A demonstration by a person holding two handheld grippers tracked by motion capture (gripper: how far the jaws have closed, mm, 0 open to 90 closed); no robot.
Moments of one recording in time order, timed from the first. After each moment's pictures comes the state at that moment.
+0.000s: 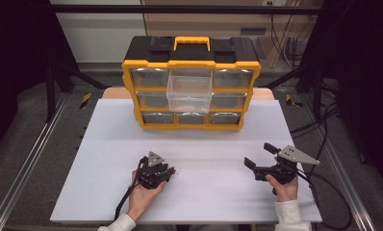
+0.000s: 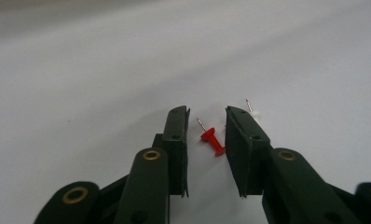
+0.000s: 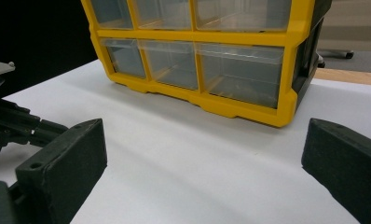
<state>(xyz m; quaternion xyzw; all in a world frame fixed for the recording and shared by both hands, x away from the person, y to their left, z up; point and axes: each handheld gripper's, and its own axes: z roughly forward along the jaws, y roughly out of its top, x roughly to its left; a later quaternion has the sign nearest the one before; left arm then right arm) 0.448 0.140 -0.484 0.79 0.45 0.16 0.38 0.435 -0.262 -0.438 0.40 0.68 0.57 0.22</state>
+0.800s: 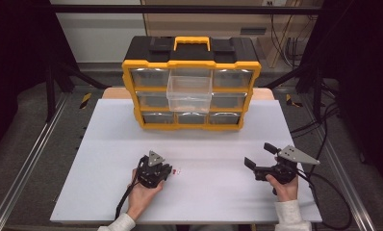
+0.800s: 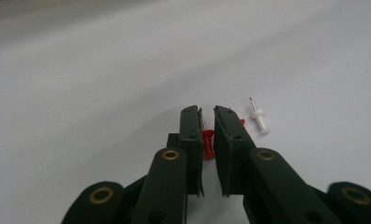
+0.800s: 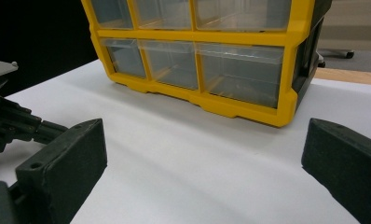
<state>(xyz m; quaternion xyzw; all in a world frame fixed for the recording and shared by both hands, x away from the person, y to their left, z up) 0.452 0.142 -0.484 0.80 0.43 0.16 0.37 0.435 -0.262 -0.438 0.40 0.68 0.57 0.22</state>
